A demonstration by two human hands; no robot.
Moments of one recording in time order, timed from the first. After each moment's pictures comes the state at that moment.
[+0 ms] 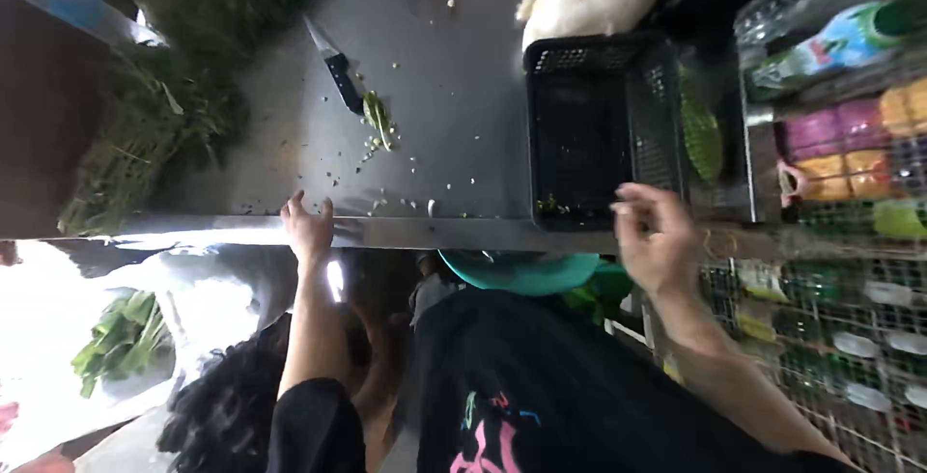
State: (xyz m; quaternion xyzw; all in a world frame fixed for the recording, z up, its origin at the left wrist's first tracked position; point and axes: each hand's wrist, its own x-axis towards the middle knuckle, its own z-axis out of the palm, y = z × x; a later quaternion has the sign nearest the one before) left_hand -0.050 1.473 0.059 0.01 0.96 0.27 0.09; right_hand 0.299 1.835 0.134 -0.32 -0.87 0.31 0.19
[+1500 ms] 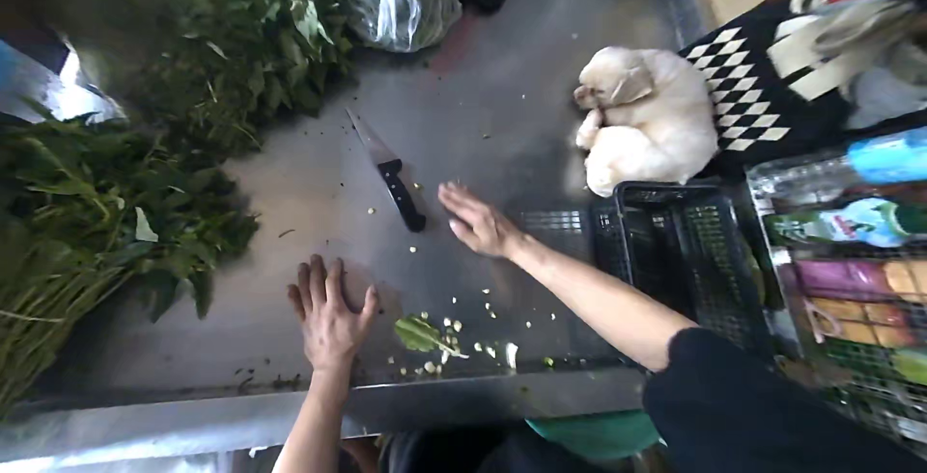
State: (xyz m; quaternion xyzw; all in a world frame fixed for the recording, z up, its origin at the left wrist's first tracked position) left_hand -0.204 1.474 -0.043 0.24 0.95 0.22 -0.04; right_hand -0.129 1.816 -0.026 0.04 -0.96 0.26 0.07
